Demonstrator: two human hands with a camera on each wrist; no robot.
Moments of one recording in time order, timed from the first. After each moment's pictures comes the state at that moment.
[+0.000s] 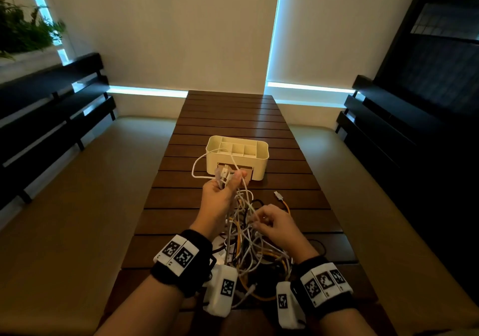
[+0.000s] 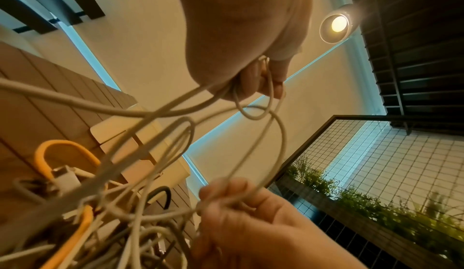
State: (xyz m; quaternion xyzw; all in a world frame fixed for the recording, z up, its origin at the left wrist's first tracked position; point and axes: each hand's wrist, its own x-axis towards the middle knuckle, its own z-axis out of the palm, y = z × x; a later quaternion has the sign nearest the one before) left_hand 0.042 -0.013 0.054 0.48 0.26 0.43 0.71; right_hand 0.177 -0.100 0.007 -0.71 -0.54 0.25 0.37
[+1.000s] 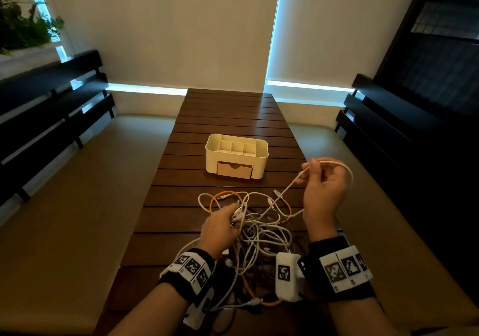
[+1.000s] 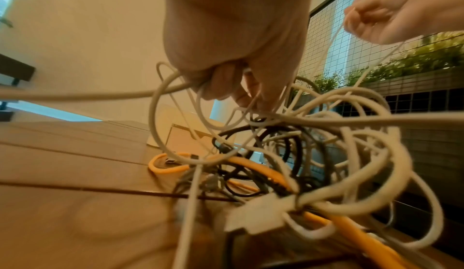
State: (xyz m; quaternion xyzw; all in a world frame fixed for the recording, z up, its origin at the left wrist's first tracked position) left_hand 0.038 -0.010 -0.026 0.85 0.37 0.24 0.27; right_hand 0.180 -0.102 0.089 -0.57 -0.27 -0.01 0.77
